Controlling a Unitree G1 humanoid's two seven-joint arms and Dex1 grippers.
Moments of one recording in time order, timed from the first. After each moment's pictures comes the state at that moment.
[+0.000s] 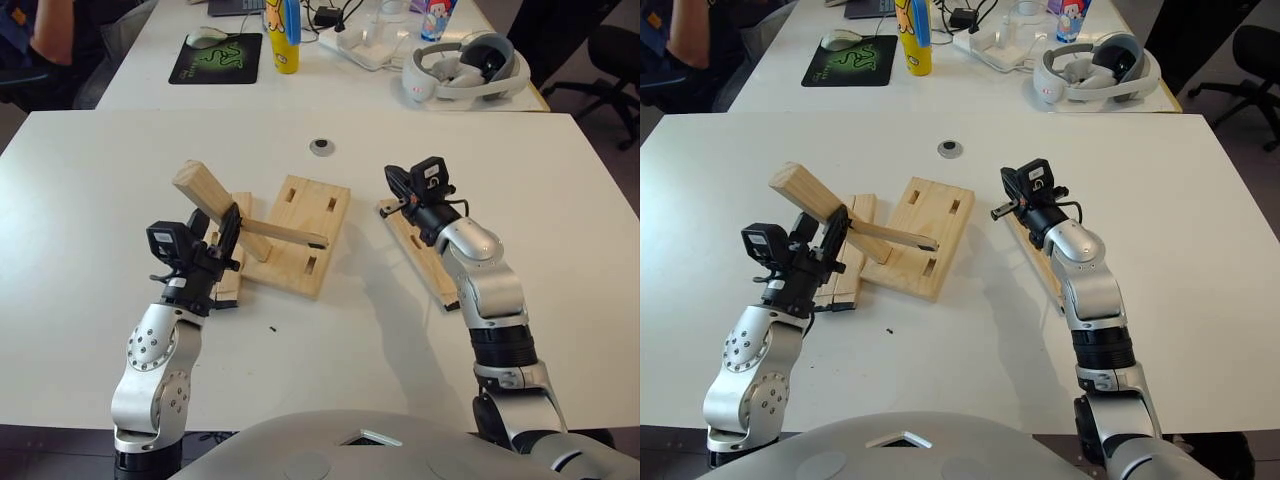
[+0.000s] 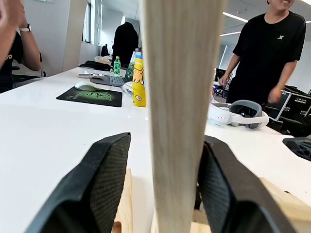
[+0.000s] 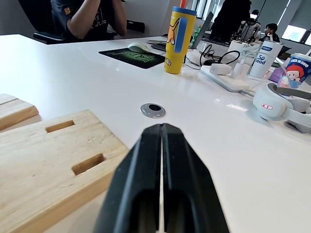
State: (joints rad) left arm 0.27 0.15 0.05 -0.64 -0.39 0.28 -0.12; right arm -0.26 -0.27 0.06 -0.08 0.12 0.34 0.34
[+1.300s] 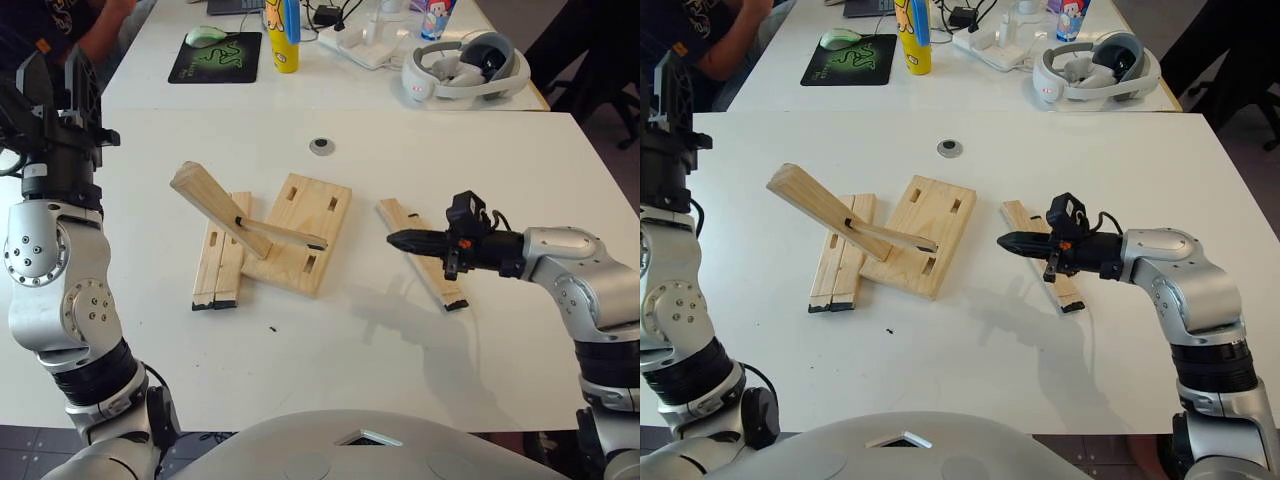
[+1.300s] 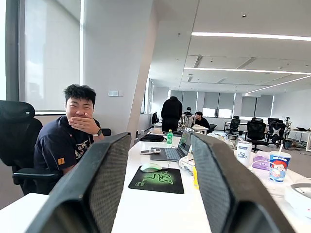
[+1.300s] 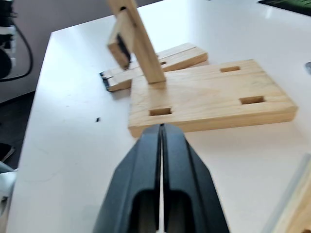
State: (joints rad) left arm -0.22 0.32 0.44 -0.54 -0.41 0.45 -0.03; right arm -0.15 -0.78 0.00 -0.33 0.59 0.70 1.12
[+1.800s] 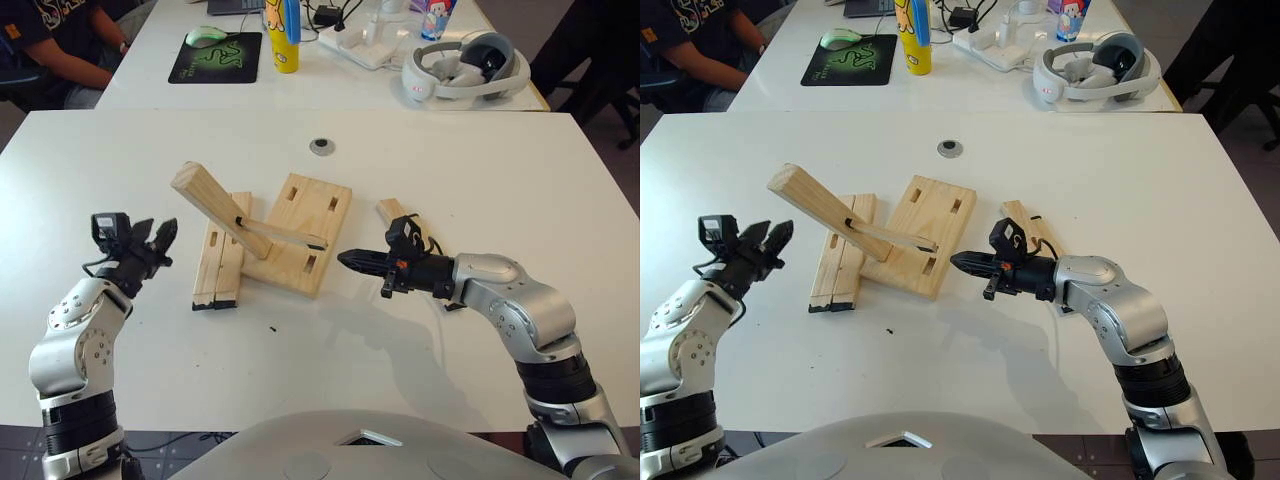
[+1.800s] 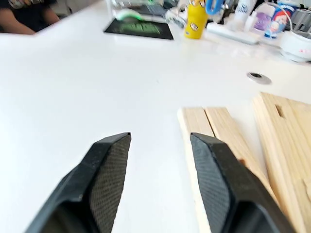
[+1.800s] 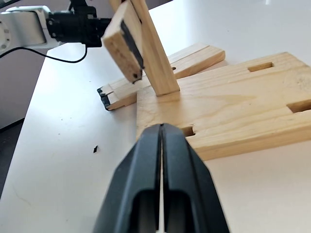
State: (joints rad) left arm 0.13 0.41 0.39 -0.29 -0.52 0.68 -0.35; right arm -0.12 -0.53 0.15 -0.40 0.54 0.75 0.81
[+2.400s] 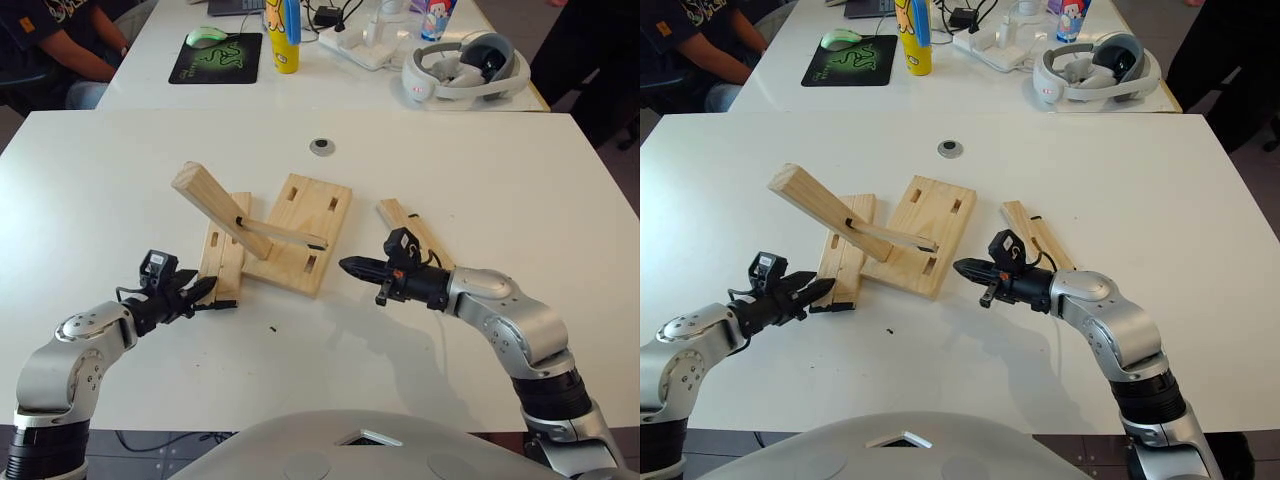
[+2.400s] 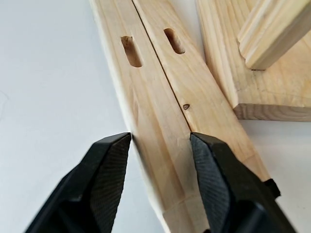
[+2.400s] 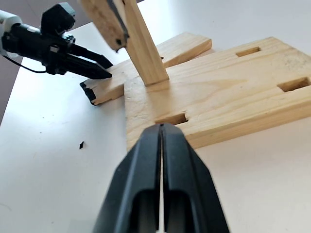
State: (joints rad) left arm 0.24 0.63 0.18 -0.40 -0.48 0.82 -0.50; right arm -0.04 -0.51 0.17 -0.42 0.49 0.71 0.72
